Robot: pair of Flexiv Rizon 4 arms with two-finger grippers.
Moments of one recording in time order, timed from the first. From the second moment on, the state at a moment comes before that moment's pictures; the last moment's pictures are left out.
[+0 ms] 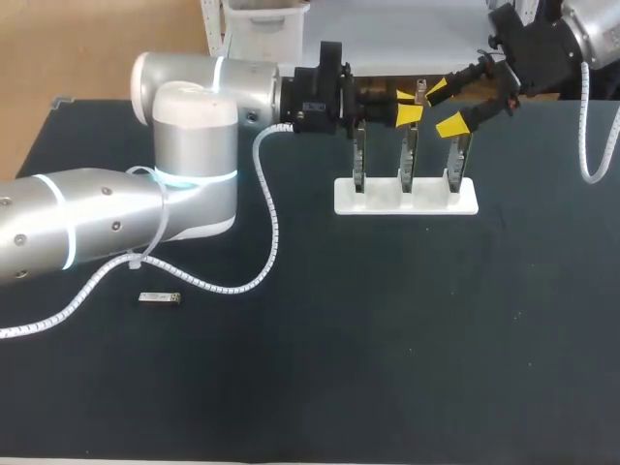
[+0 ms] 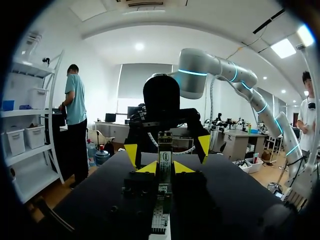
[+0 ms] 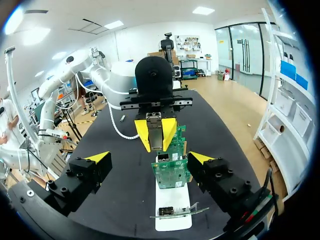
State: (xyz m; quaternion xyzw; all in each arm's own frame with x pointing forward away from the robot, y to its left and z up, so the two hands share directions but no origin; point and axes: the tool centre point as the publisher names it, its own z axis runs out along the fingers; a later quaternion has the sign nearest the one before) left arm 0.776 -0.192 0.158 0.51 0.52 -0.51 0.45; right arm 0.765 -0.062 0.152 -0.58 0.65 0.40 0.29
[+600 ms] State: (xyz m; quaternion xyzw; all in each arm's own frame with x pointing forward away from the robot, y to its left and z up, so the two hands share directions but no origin) left arm 0.777 -0.191 0.158 0.51 0.52 -0.51 0.45; right arm 0.765 -0.062 0.152 -0.58 0.65 0.40 0.29
